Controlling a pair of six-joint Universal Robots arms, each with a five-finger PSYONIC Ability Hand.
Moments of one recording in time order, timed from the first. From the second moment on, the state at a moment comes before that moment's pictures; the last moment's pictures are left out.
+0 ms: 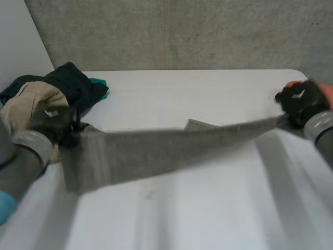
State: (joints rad) left arm 4.43 -1.67 -1.68 3.09 -1.64 3.35; right arm 1.70 -1.33 1.57 -0.09 1.44 2.40; left_hand 1.15 1.19 1.19 1.20 0.98; right_hand 1.12 1.18 1.19 1.20 1.02
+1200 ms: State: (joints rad) left arm 4.48 -2.02 -1.10 3.58 -1.55 3.26; right arm 1.72 -0.96 1.04 -0.58 1.36 2.51; left_hand 1.15 1.20 1.19 1.20 0.99; right_hand 1.12 1.18 1.19 1.20 1.02
